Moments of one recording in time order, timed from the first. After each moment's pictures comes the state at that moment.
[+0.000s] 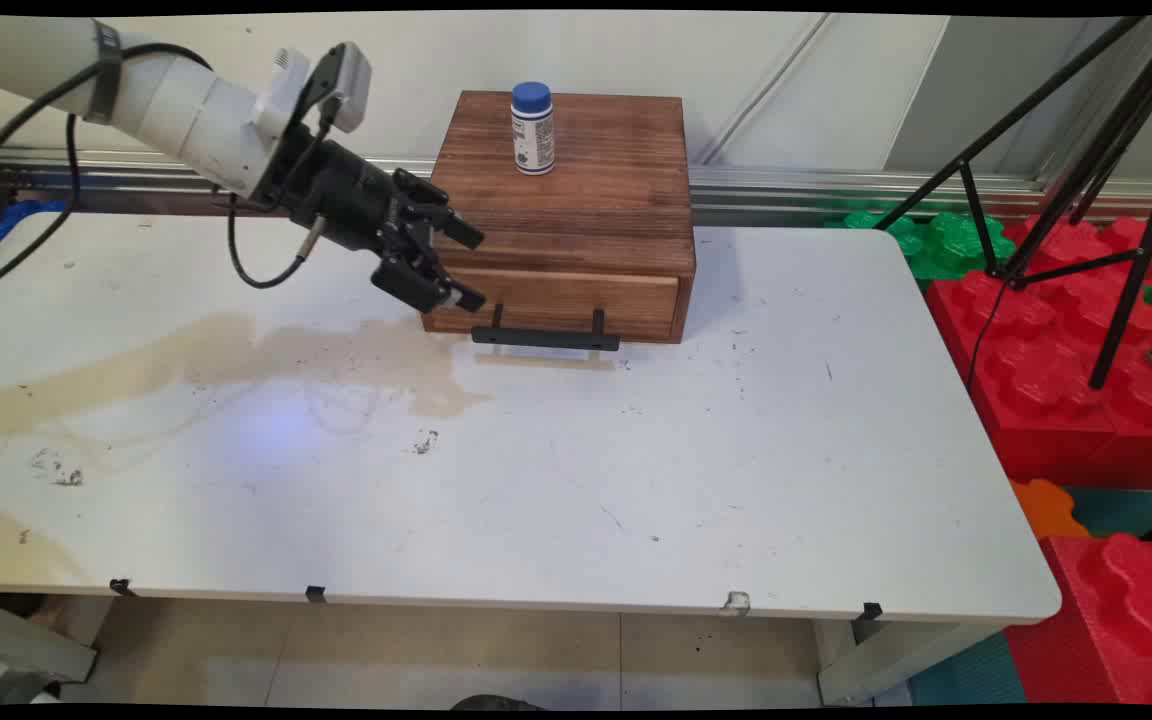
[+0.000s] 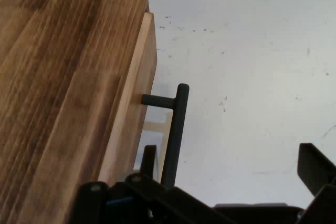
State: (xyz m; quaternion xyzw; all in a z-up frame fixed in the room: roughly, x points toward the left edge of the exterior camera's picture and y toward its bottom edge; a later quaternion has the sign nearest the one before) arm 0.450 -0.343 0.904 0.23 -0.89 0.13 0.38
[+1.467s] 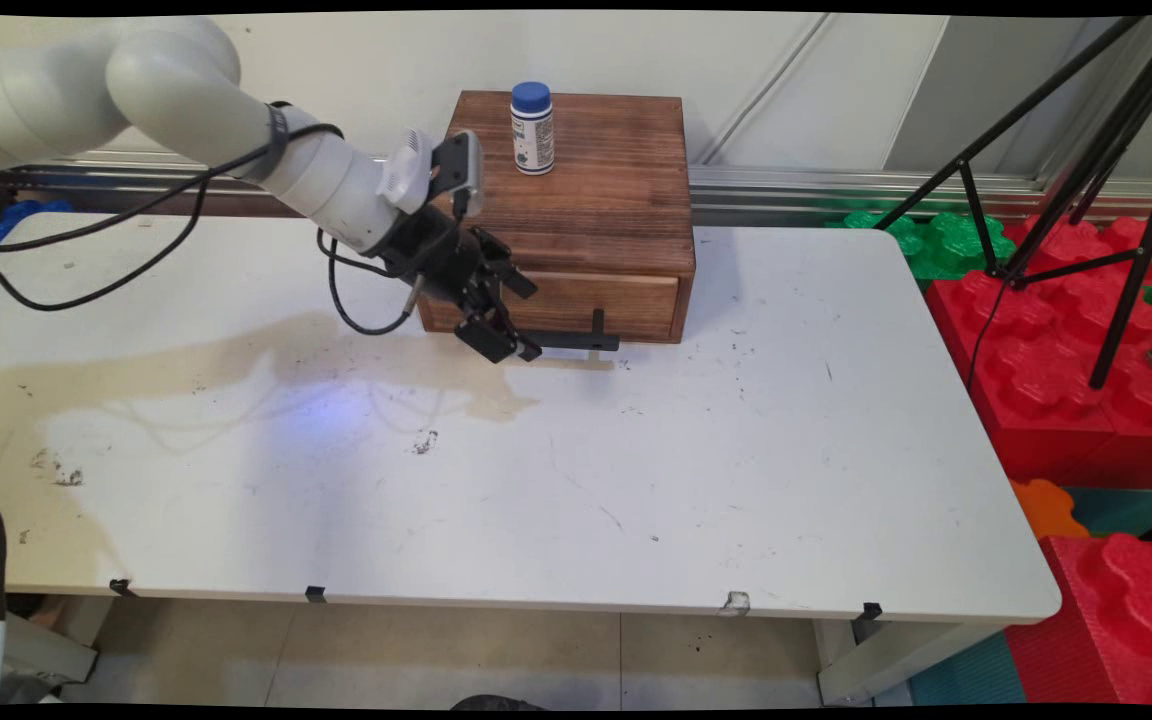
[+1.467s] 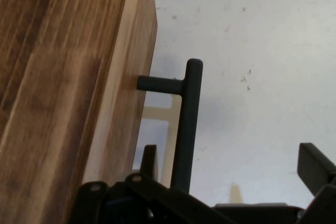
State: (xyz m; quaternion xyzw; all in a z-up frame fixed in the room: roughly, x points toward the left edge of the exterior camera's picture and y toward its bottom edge) arm 0.387 -0.387 0.843 0.22 -0.91 0.12 0.32
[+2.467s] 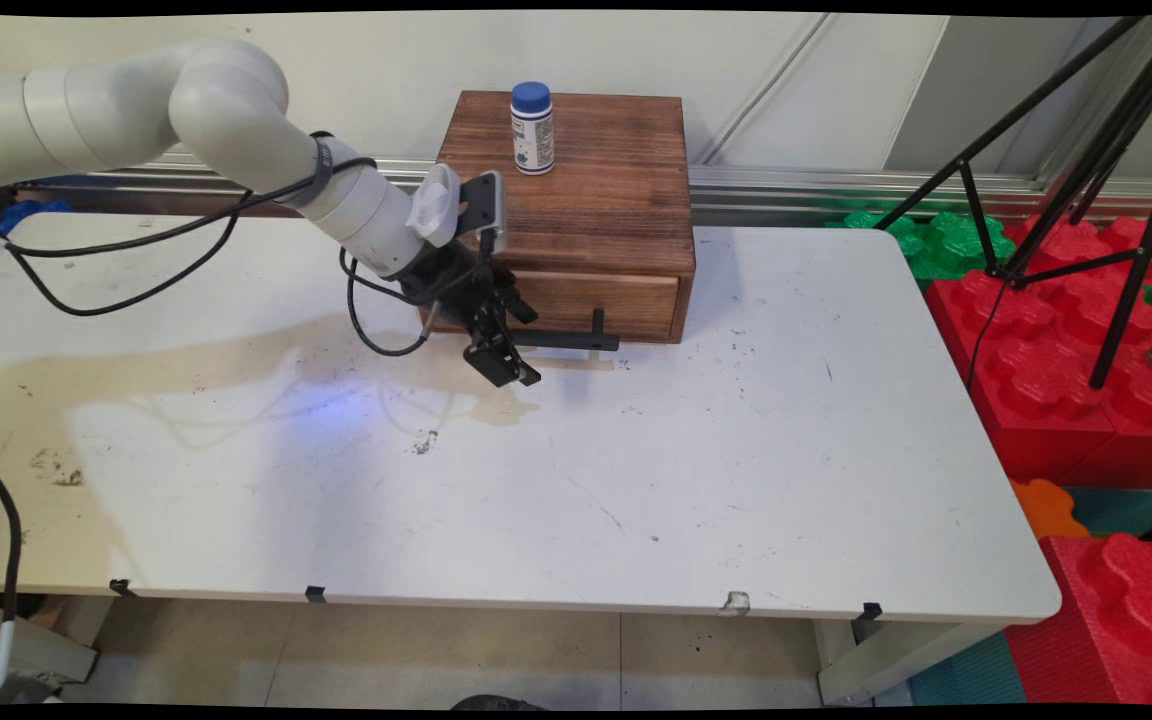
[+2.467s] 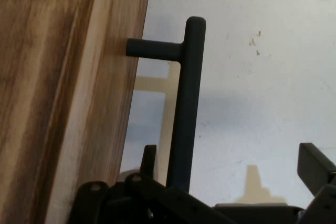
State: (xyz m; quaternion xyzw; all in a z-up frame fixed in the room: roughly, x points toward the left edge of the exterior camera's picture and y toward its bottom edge) arm 0.373 -0.400 0.813 0.22 -0.93 0.11 0.28
